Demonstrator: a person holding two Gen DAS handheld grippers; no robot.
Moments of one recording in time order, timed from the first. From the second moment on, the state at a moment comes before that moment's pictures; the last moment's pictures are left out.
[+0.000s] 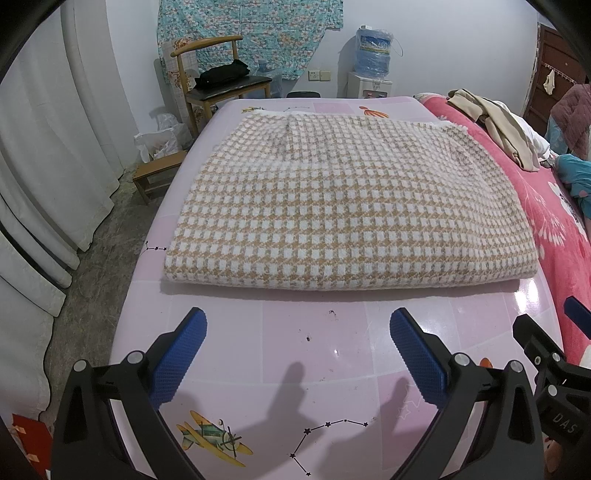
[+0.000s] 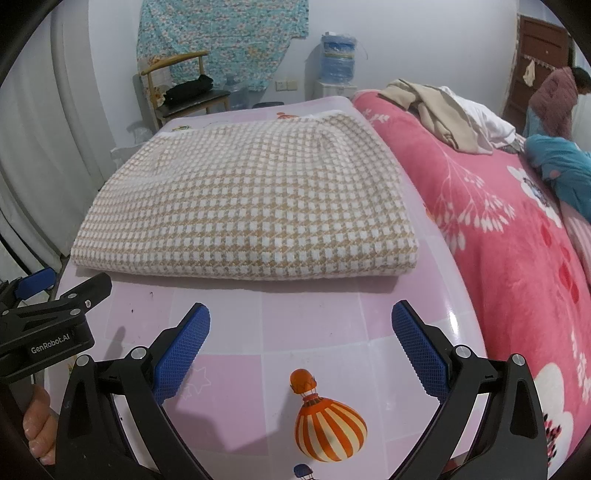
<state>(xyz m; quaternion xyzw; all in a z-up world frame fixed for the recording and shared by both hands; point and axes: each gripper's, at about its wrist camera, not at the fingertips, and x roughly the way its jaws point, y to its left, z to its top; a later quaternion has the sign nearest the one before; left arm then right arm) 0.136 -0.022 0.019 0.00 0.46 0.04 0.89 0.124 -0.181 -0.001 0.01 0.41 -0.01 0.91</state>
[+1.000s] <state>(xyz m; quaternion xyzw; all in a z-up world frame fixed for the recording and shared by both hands) 0.136 -0.023 0.020 0.00 0.46 0.04 0.89 0.124 -0.183 -0.002 0.01 0.41 0.00 0.91</state>
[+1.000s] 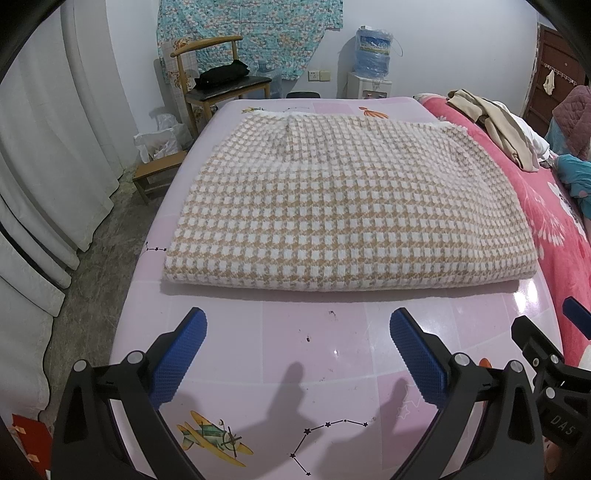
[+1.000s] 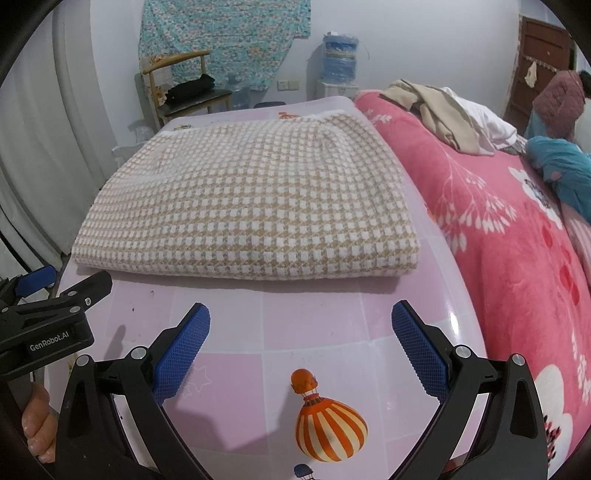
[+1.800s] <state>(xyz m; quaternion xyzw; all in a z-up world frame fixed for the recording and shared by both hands) 0.136 -0.024 0.020 0.00 0.46 0.04 0.89 0.124 -0.182 -0.001 0.01 0.41 0.00 0.91</state>
